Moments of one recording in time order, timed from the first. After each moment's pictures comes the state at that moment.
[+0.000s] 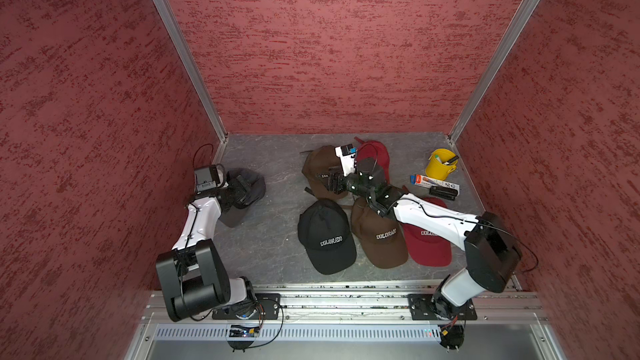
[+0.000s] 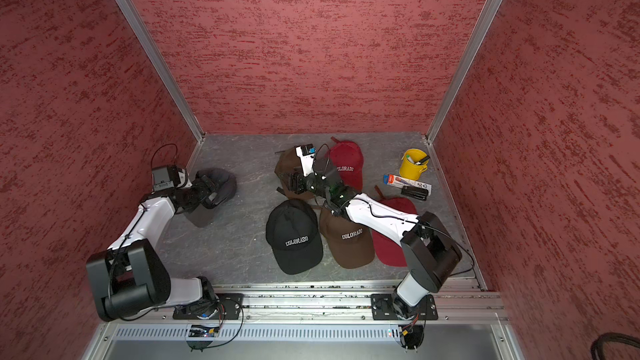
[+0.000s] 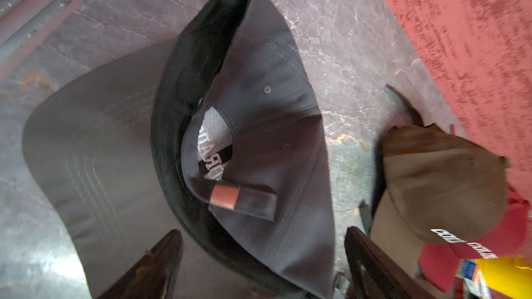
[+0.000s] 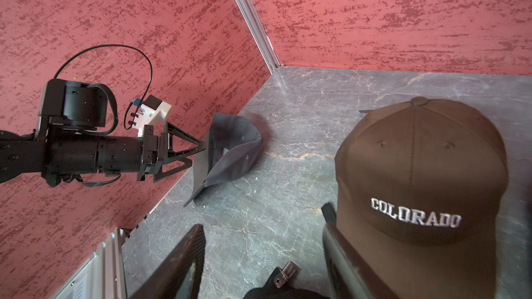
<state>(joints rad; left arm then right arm) 0.35 1.38 0.90 -0.46 0.31 -0.43 0.73 1.60 1.10 0.25 -0.20 0.44</state>
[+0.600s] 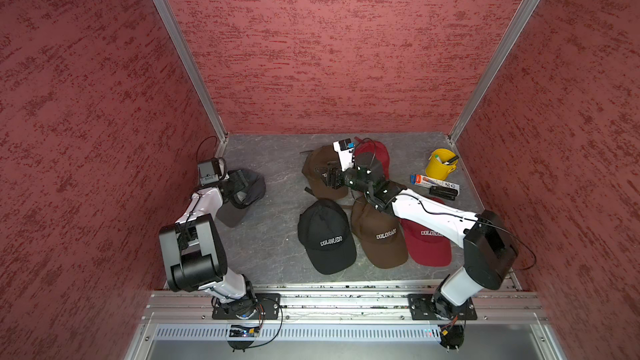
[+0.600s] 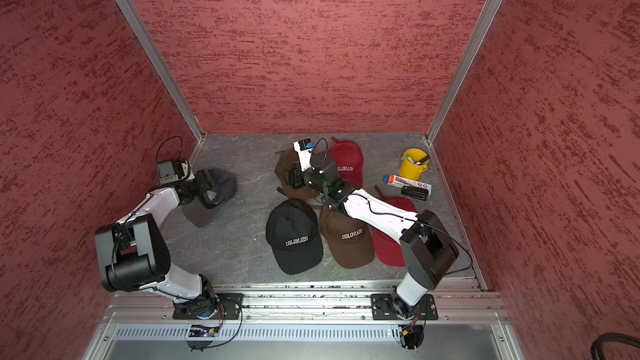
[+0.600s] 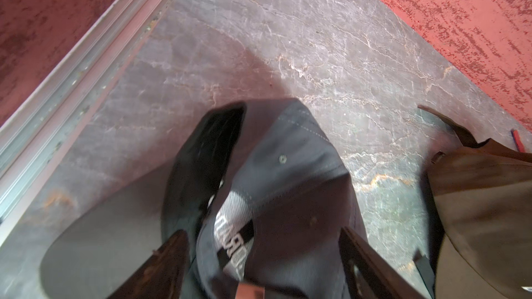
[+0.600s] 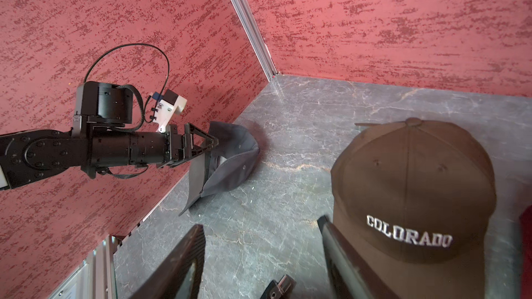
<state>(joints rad) 0.34 1.56 0.96 -0.27 0.21 -0.28 0.73 1.65 1.21 0.20 -0.17 0.41</state>
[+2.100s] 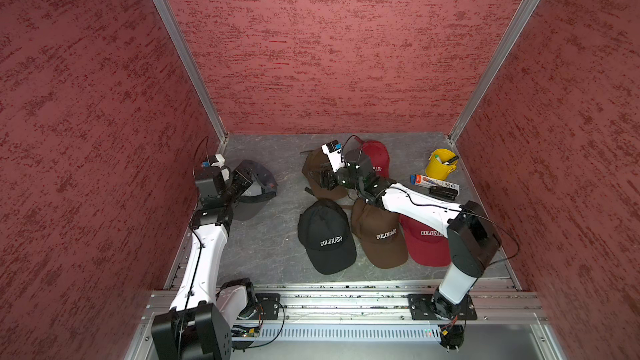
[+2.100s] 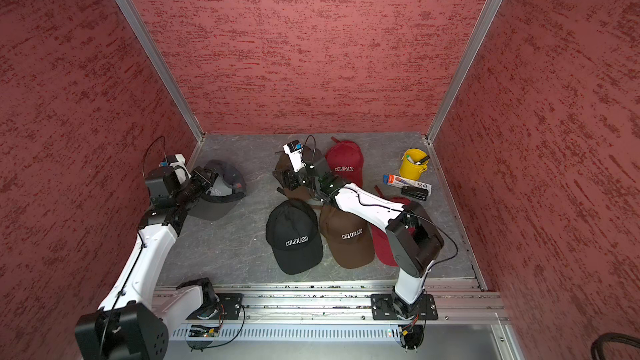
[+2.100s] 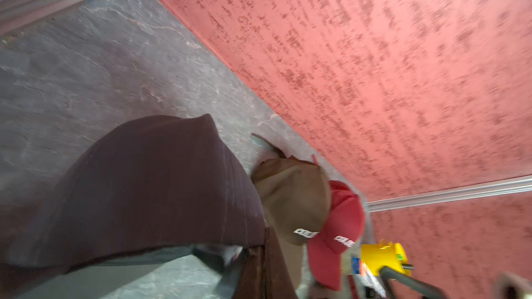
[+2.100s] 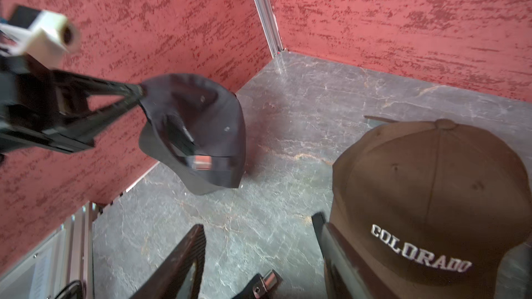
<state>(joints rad) 0.20 0.98 0.77 -0.16 0.36 -0.75 0.73 1.75 1.27 0.14 -0.25 0.27</state>
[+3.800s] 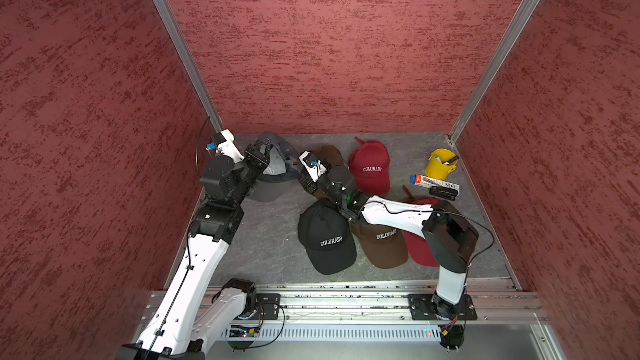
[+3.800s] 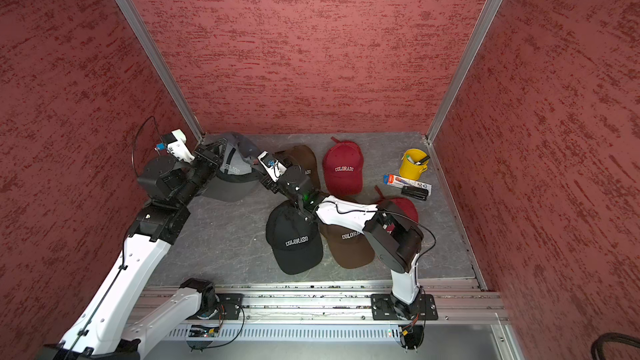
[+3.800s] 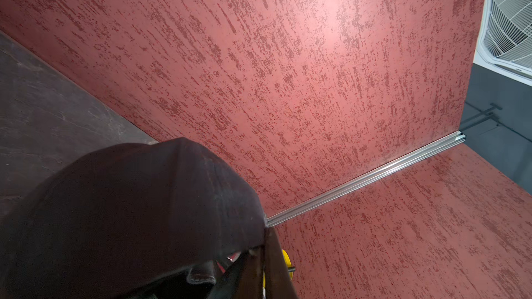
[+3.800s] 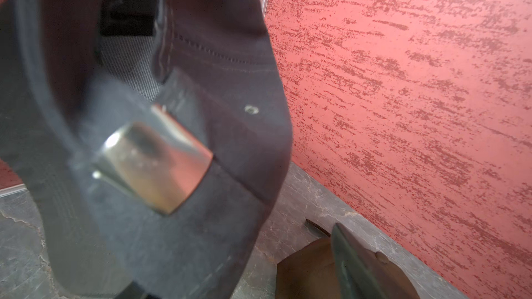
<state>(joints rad) -0.18 0.90 1.01 -0.11 0.10 -1.01 0.90 1.89 1.27 0.60 0.13 -0.19</state>
